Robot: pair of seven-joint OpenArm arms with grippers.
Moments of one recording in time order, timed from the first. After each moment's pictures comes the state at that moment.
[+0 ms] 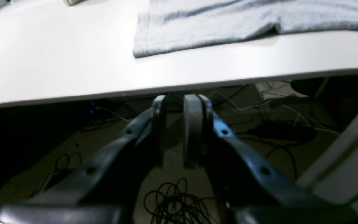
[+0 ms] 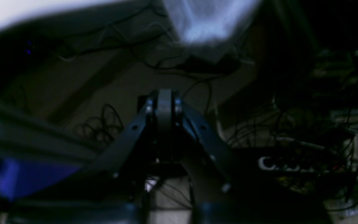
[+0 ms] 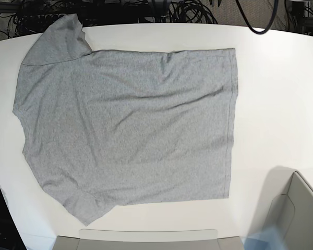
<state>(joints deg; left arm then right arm) 49.3 1.5 -4.0 50.8 1.8 4.7 -77.0 -59.6 17.7 -6.7 70.8 23.1 6.0 52.9</state>
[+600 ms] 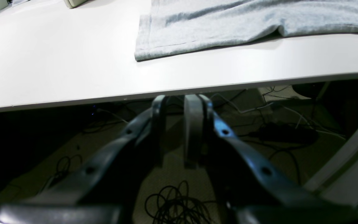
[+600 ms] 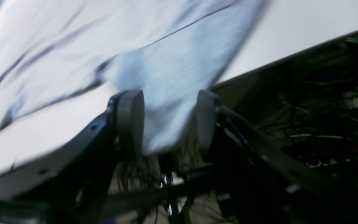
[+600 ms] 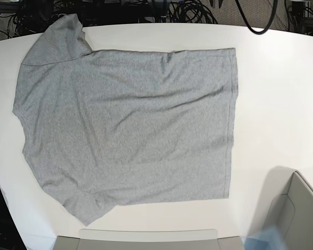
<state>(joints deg) 49.0 1.5 -4.1 50.9 1.8 4.7 -77.0 -70.3 40.9 -6.6 95.0 59.7 5.6 45.8</state>
